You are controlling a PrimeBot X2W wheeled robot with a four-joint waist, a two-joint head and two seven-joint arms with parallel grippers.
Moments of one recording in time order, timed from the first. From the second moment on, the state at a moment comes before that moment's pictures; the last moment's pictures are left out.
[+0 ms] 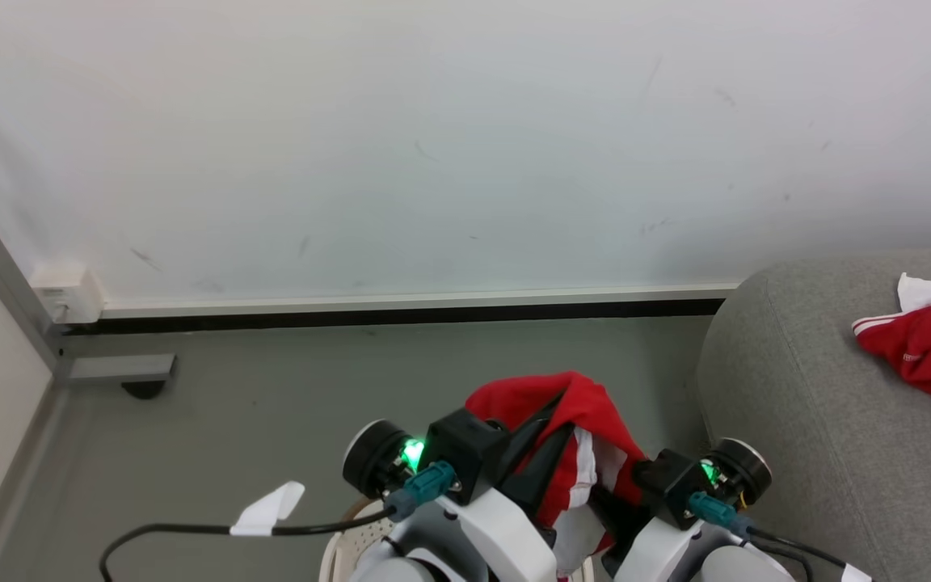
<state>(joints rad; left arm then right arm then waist) -0.33 0.06 -0.65 0.00 -0.24 0.01 0.09 -0.50 -0.15 0.85 0.59 0.42 0.13 -0.26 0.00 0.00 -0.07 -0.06</state>
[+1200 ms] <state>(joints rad) -0.35 0.06 -0.69 0.20 -0.28 0.04 -0.02 -0.48 -0.30 0.53 0.49 0.52 0.13 -0.26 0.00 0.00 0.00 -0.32</state>
